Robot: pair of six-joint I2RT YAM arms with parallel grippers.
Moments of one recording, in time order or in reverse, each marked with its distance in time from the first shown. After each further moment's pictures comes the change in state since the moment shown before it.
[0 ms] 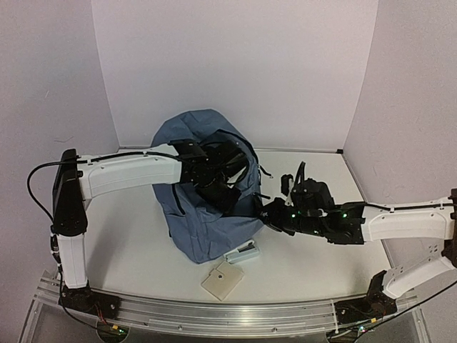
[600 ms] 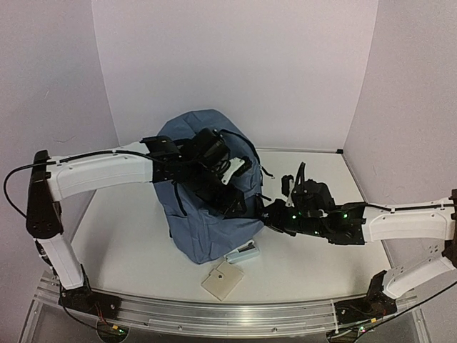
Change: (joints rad) left arm 0.008 -0.184 -0.170 0.177 0.381 0.032; right arm 0.000 -0.010 -0.011 -0.015 0.008 -0.019
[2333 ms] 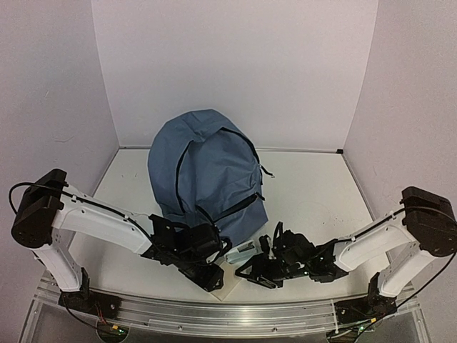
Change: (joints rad) left arm -0.247 -0.073 -0.644 0.334 -0.048 -0.374; right arm 0.176 0.275 -0.245 0.368 -0.295 0.293
